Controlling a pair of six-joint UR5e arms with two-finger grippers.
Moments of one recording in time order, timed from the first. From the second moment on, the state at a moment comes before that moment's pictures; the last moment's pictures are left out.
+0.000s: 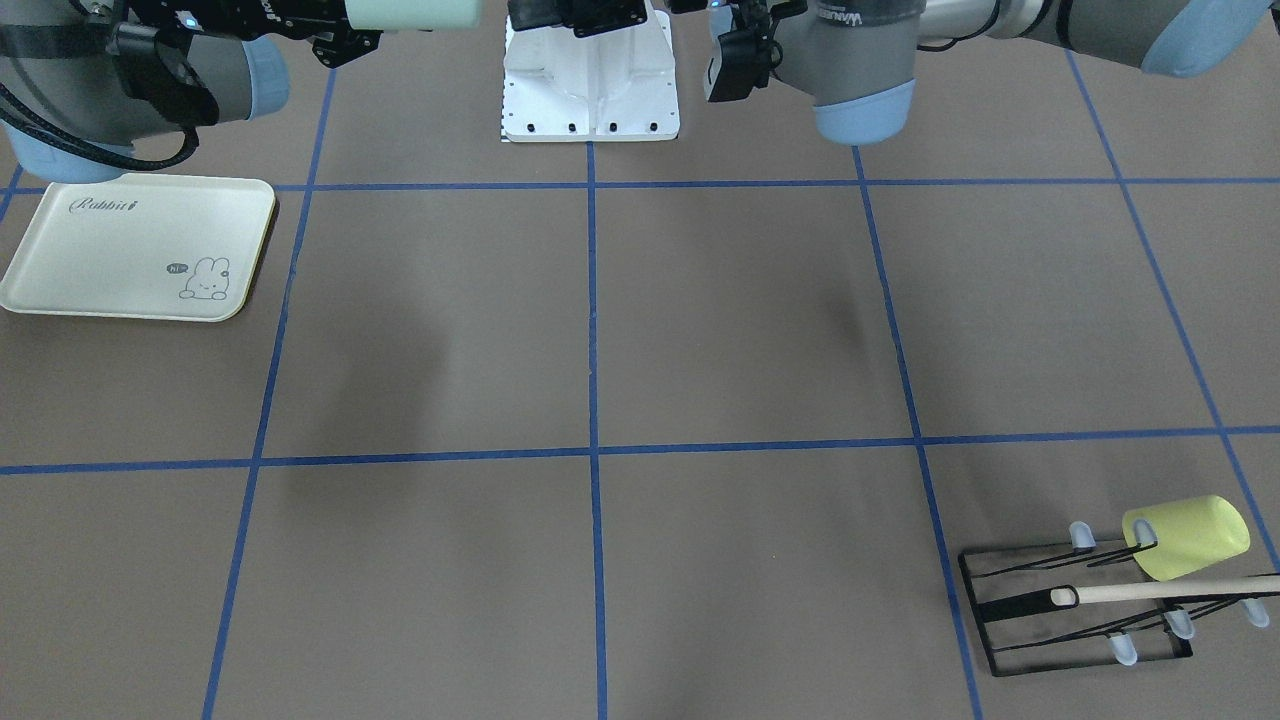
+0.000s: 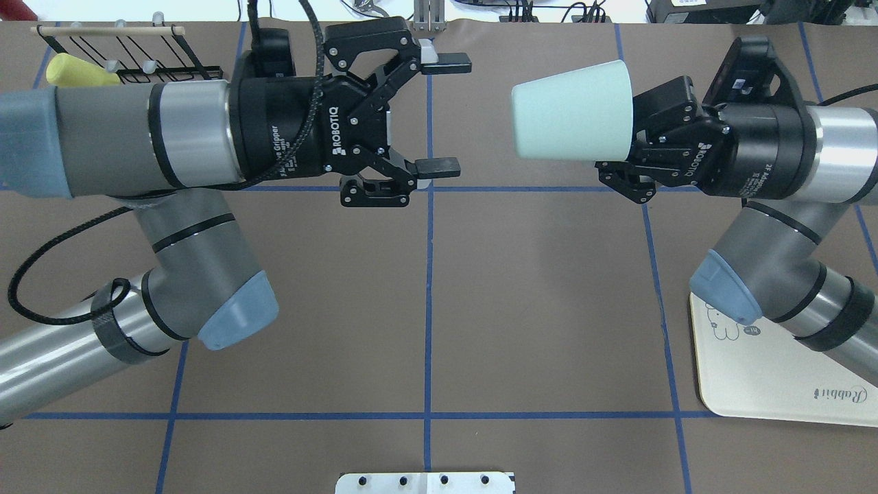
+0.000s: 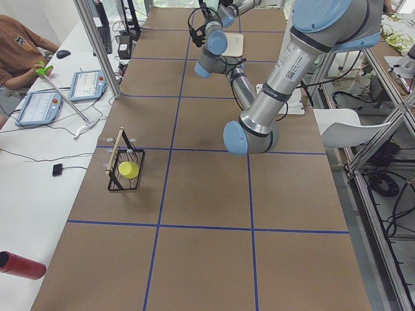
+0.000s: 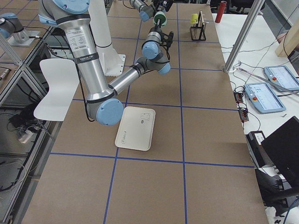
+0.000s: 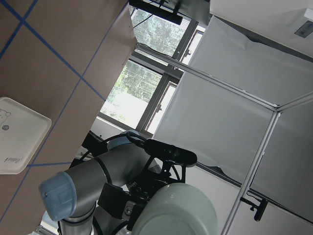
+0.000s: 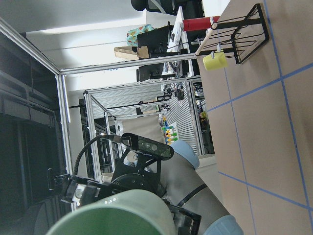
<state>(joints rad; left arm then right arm) -0.68 -2.23 -1.76 -3.01 -1.93 -2.41 0.83 -1.24 1.84 0.17 2.07 2.27</state>
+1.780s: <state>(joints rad) -0.78 -2.08 -1.78 -2.76 -2.03 -2.08 1.21 -1.74 1.61 -0.36 2.48 1.37</state>
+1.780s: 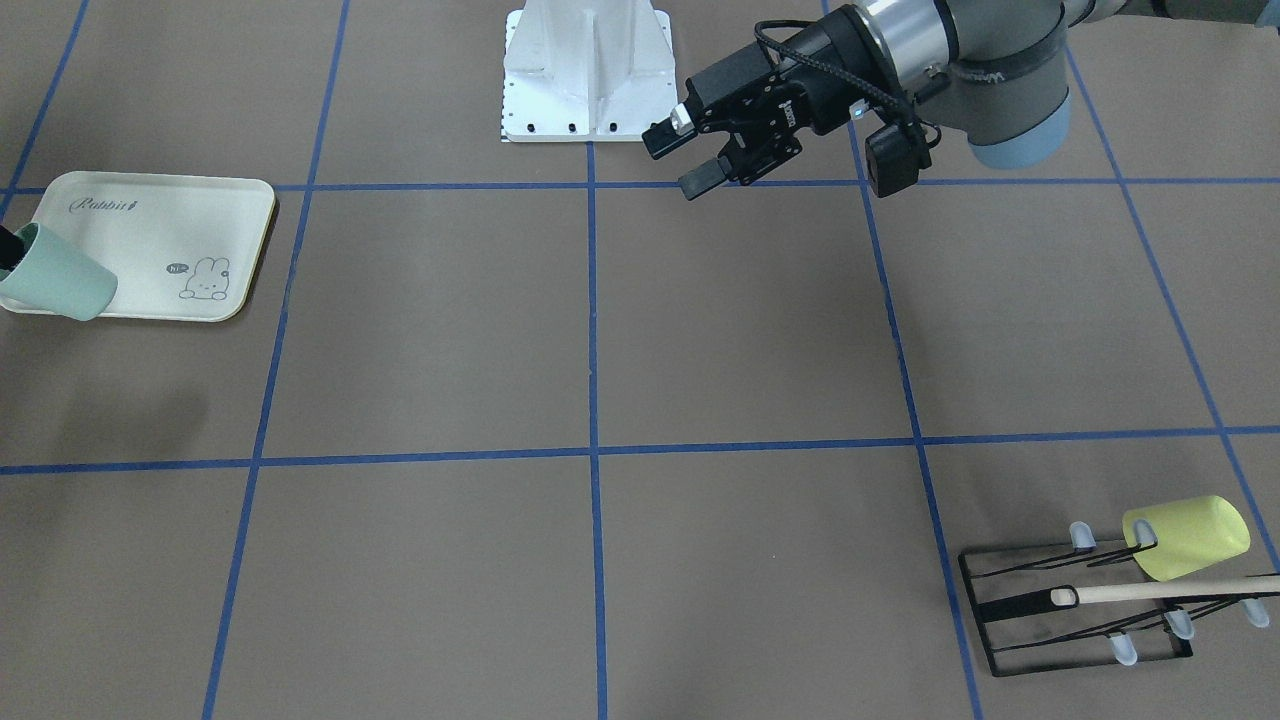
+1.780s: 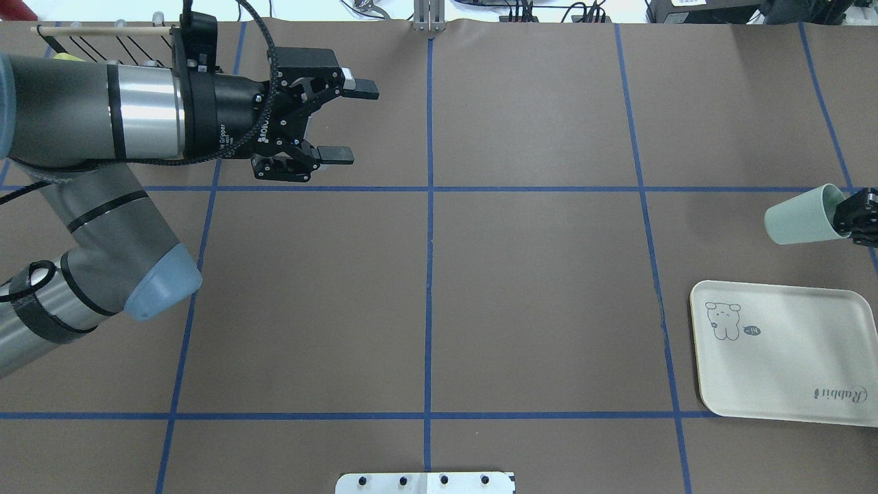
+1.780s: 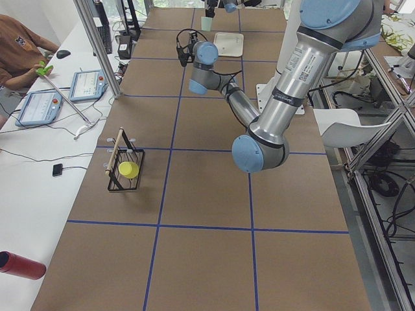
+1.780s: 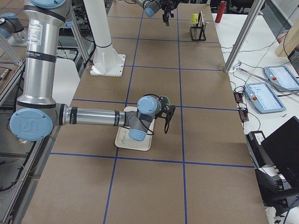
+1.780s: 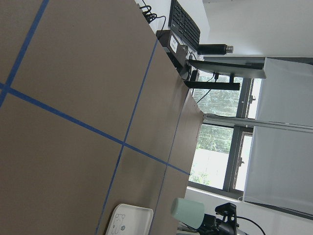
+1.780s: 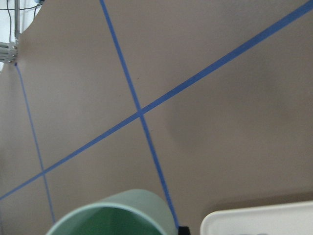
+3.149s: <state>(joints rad) -0.78 -2.07 -1.78 -2.72 -2.03 -2.07 1.06 -1.87 1.94 -1.24 2.30 0.60</state>
